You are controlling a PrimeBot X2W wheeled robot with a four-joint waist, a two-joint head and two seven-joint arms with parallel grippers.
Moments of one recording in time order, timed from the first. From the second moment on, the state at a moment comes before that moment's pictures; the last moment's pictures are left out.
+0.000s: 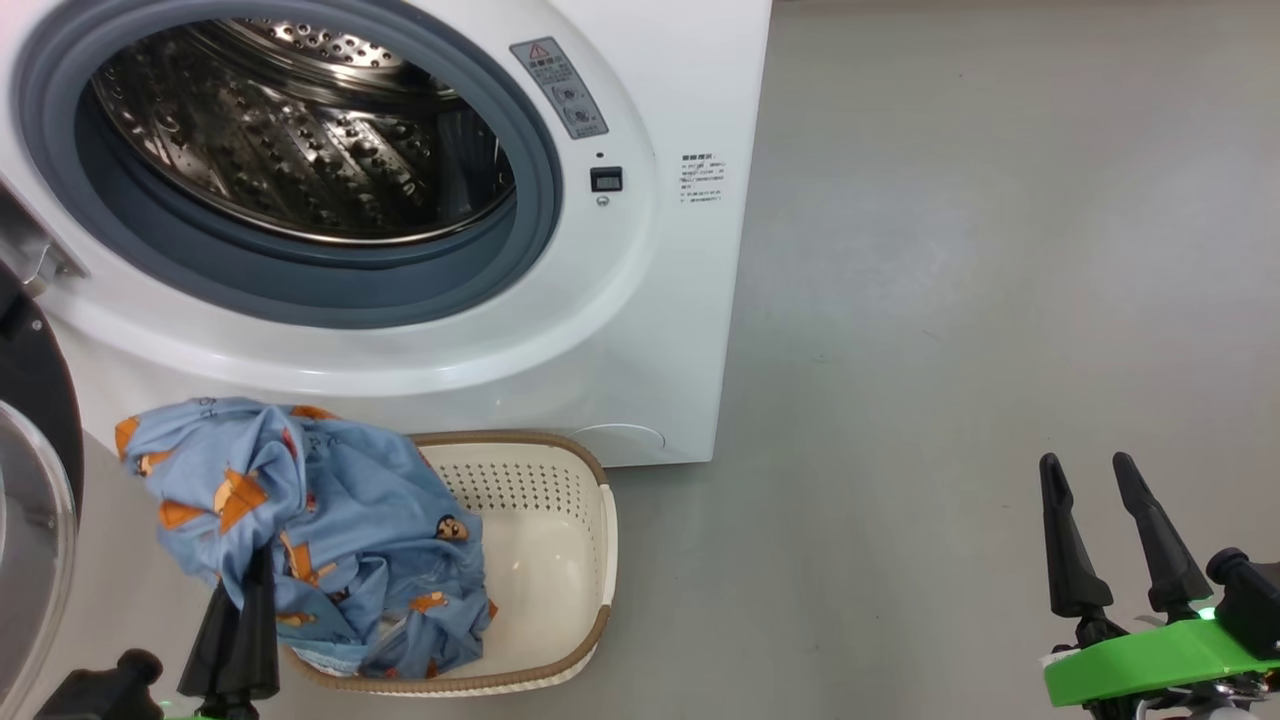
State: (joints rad) left arm -0.02 0.16 -0.03 0.18 -0.44 -0.13 -0.25; right arm 0.01 -0.12 -0.02 0.12 0.37 0.13 -0.25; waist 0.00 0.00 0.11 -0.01
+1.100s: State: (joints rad) left arm -0.64 0.25 0.02 0.36 -0.36 -0.13 -0.26; right arm -0.14 -0.09 -0.02 0.09 0.37 0.13 -0.25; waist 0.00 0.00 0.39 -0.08
